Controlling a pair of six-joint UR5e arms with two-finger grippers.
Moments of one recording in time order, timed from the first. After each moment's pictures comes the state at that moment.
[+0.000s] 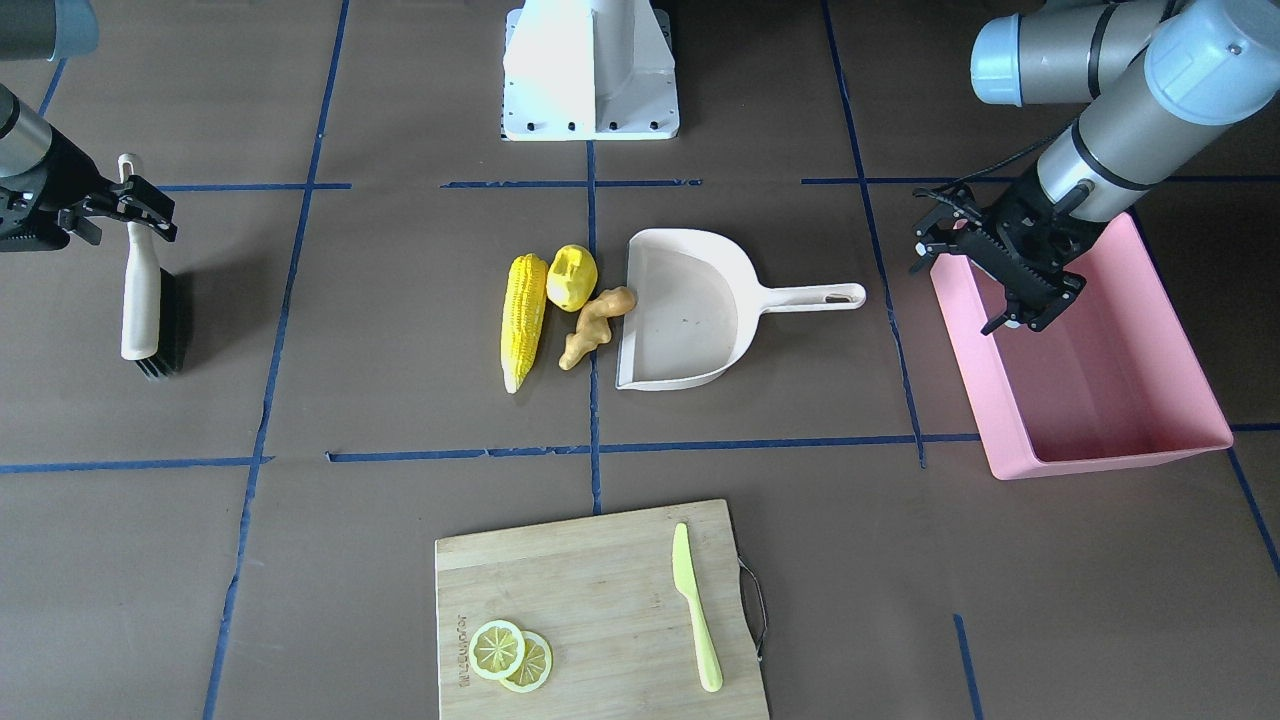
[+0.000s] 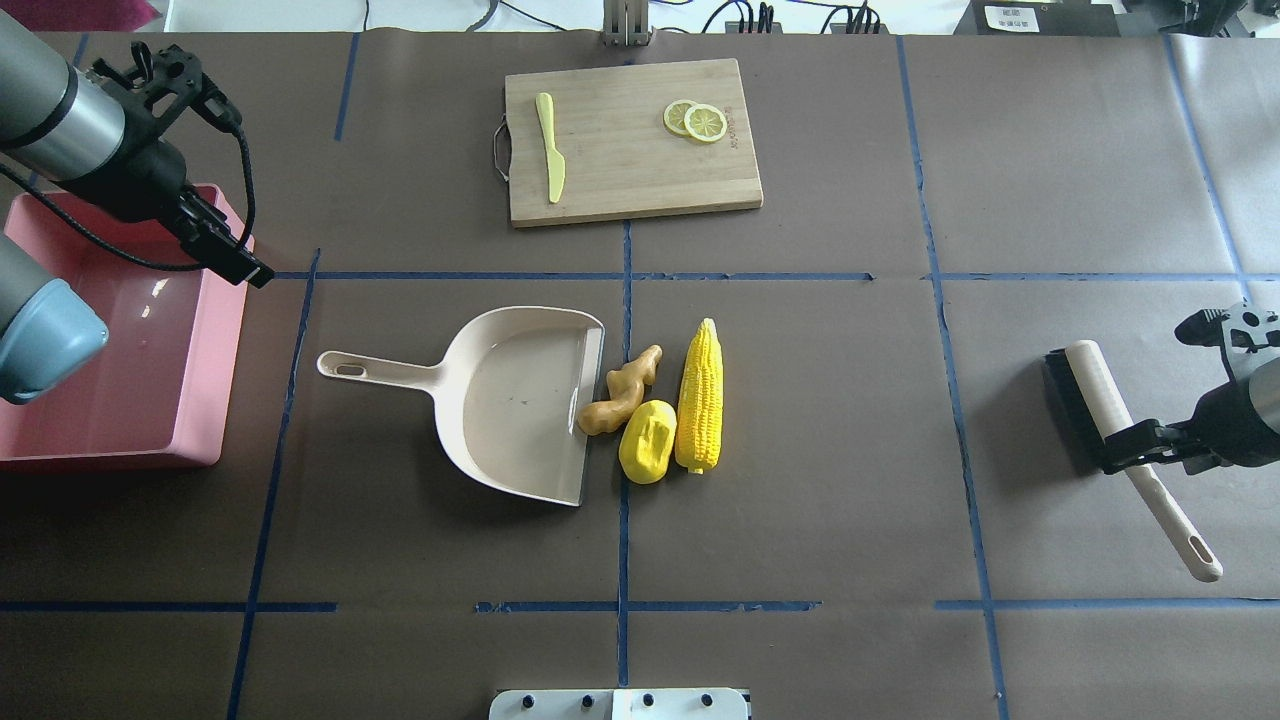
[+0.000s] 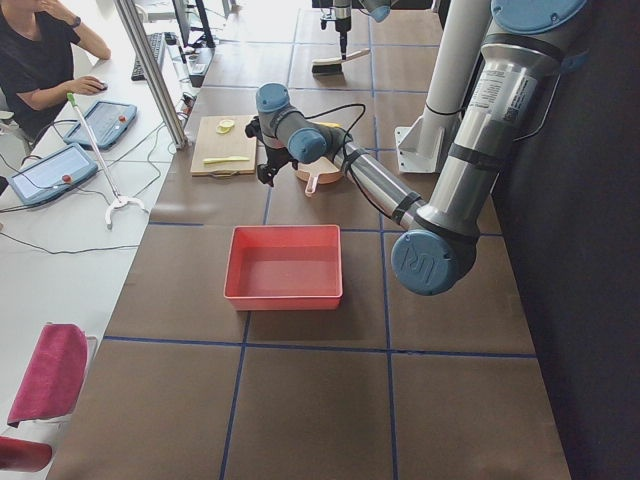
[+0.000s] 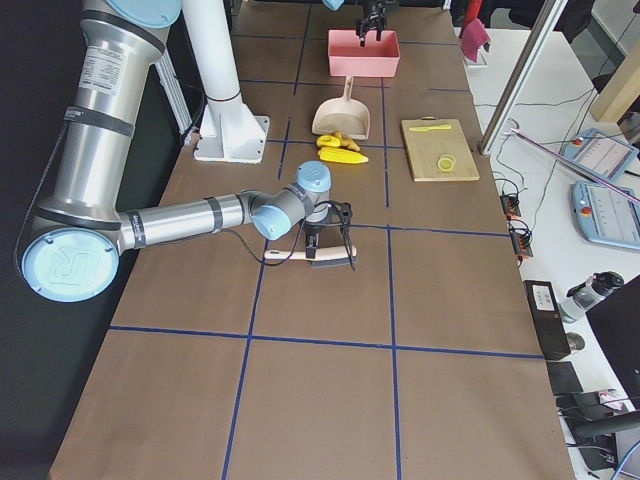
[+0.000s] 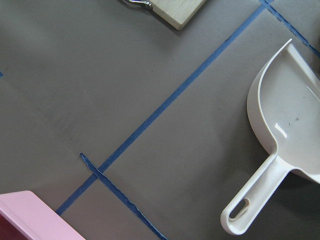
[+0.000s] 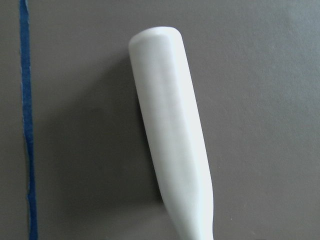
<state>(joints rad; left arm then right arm) -1.00 -1.90 -1.86 -1.64 -2.30 -0.06 0.84 -1.85 1.94 -1.11 2.21 0.89</state>
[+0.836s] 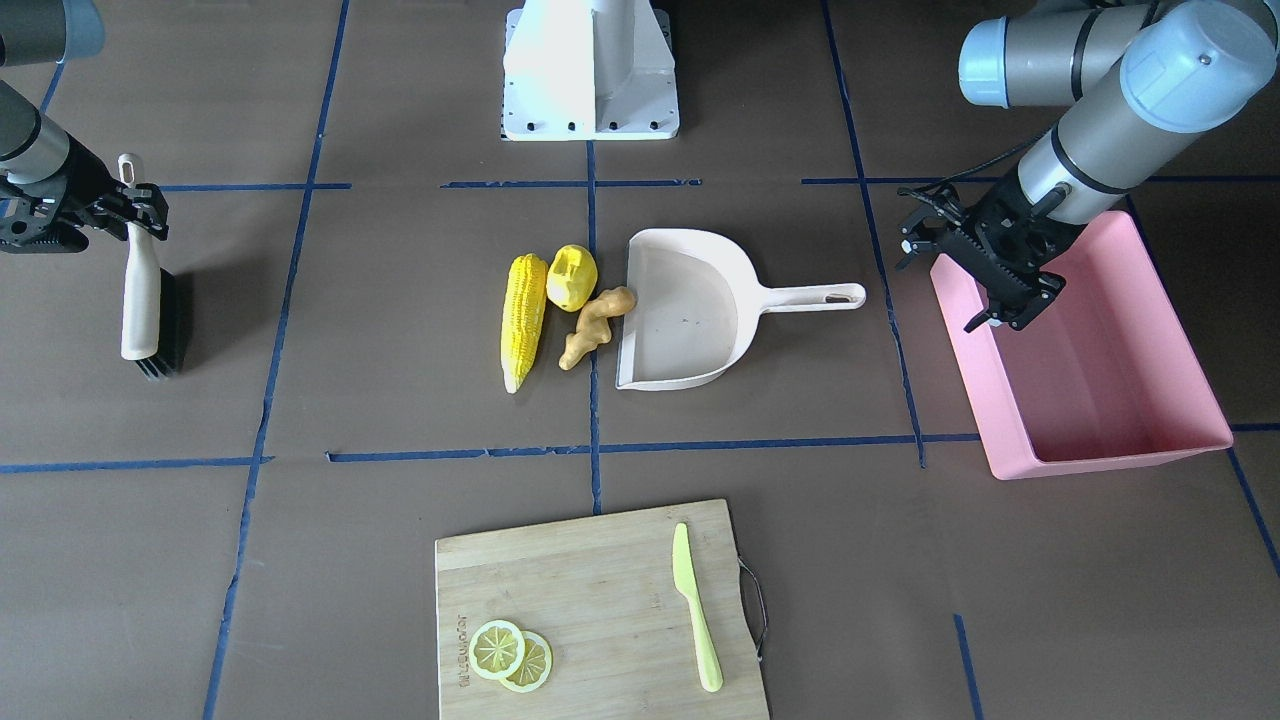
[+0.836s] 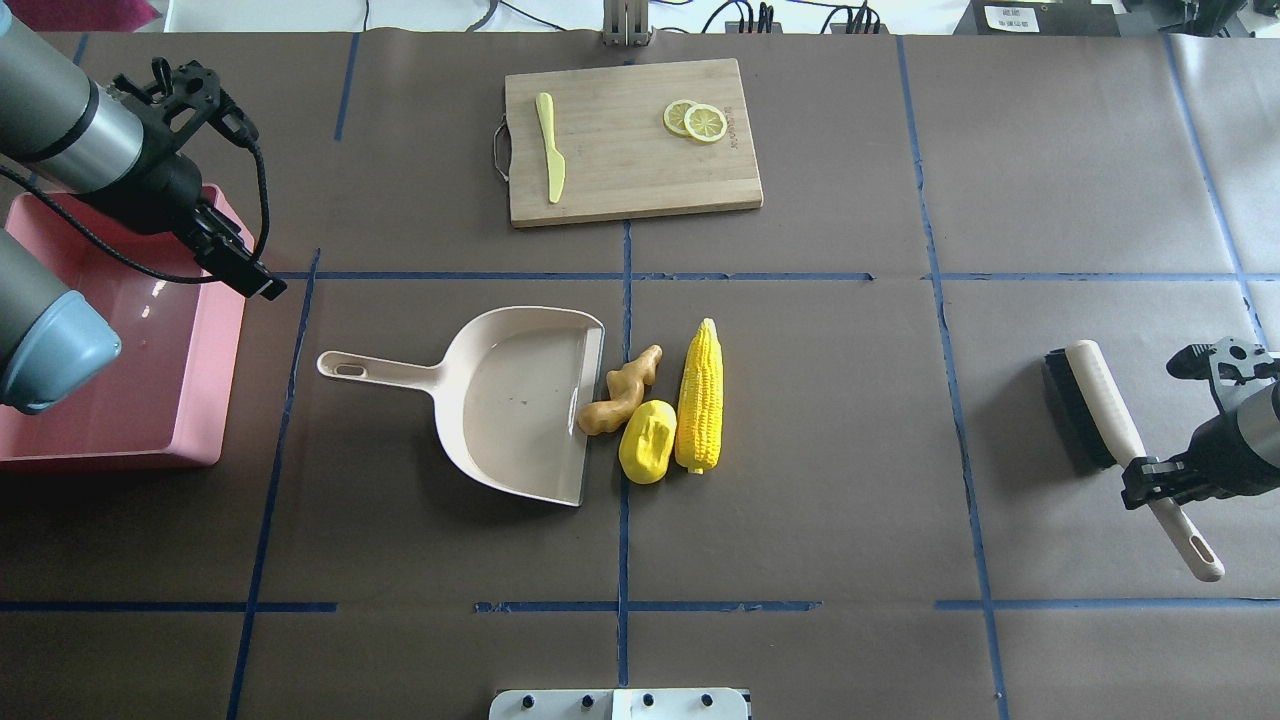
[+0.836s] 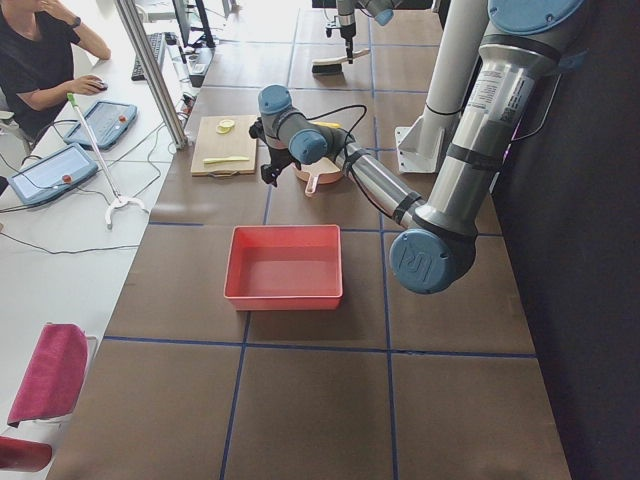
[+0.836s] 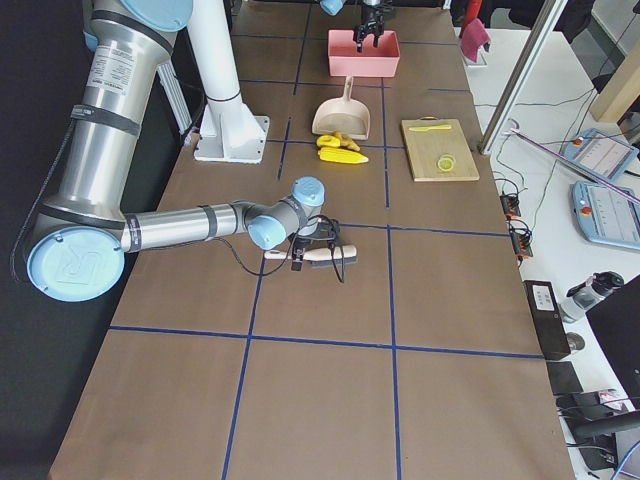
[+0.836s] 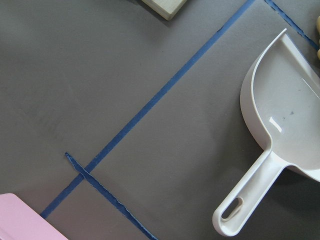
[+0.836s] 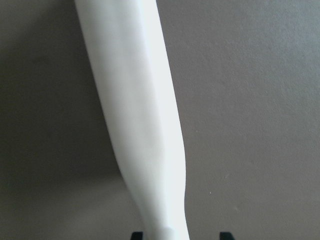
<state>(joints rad) -0.98 -1.90 -1.87 -1.64 -2.31 -0.06 0.79 -1.87 1.91 -1.12 2.20 0.89</state>
